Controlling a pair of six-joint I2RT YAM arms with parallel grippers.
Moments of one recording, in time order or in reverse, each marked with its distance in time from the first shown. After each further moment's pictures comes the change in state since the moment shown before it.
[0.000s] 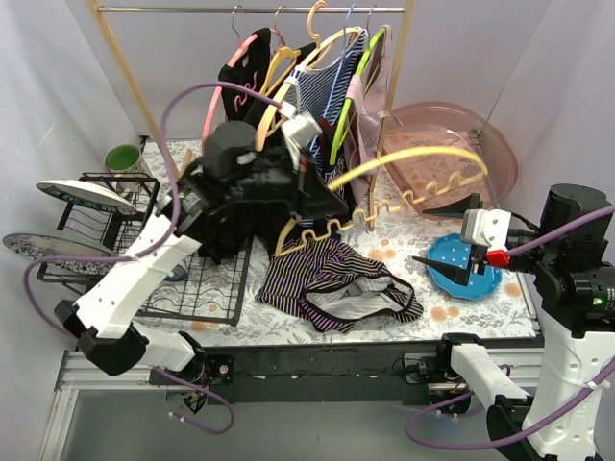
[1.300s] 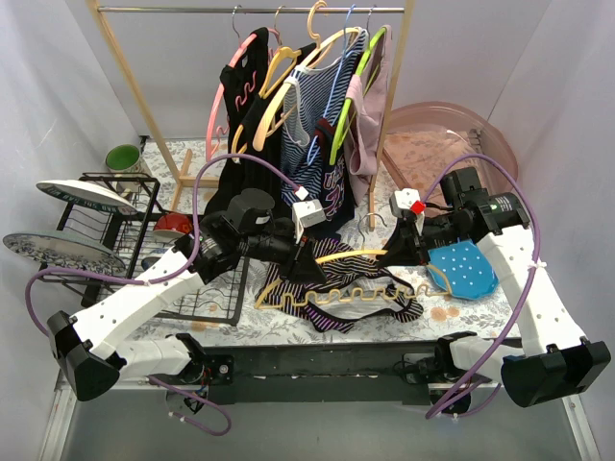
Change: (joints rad) left arm -0.142 -0.170 -0.549 -0.075 -0.038 0.232; right arm 0.251 0.270 -0.400 0.008 0.000 -0.016
